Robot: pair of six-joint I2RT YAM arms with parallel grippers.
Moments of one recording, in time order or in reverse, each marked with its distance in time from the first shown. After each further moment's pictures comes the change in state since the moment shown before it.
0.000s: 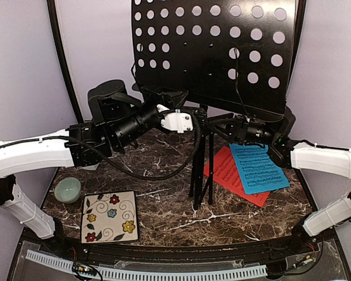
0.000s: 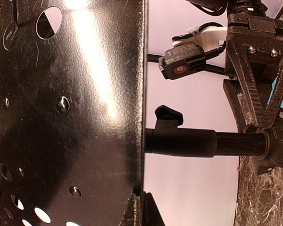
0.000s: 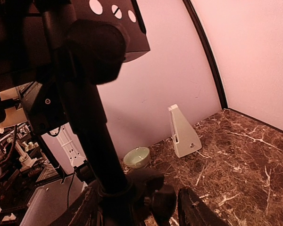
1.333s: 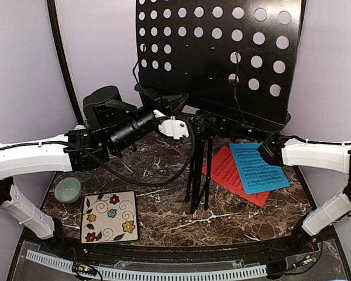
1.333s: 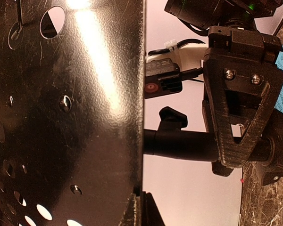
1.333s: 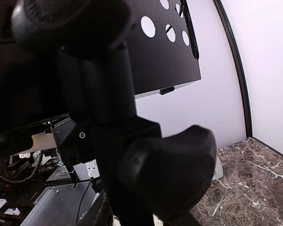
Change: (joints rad) left arm 0.001 -0.035 -0.084 0.089 0.088 0.011; right arm 0.106 0.087 0.098 0.185 -0.029 0.052
